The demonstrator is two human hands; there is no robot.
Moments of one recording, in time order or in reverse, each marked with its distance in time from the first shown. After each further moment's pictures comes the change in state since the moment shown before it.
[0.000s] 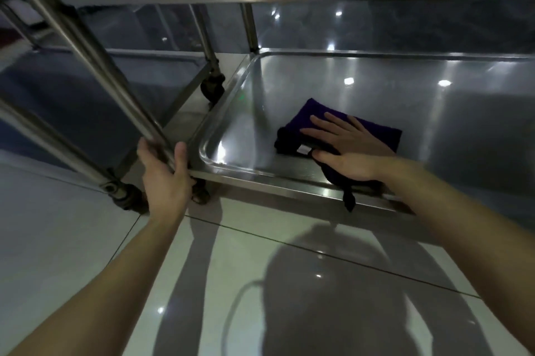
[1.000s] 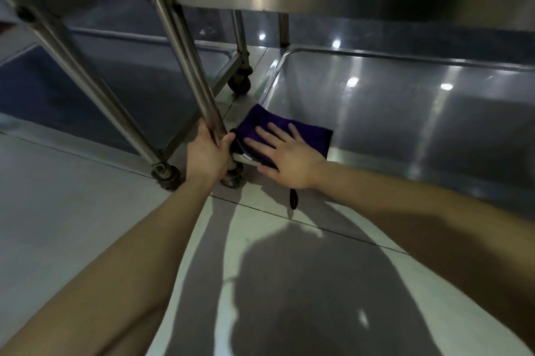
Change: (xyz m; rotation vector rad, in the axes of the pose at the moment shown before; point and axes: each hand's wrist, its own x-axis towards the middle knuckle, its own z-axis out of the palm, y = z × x) left_hand 0.031 0.019 -0.036 0.147 -0.325 0.050; right_hand 0.067 -0.172 0.041 -0.219 -0.016 -0.221
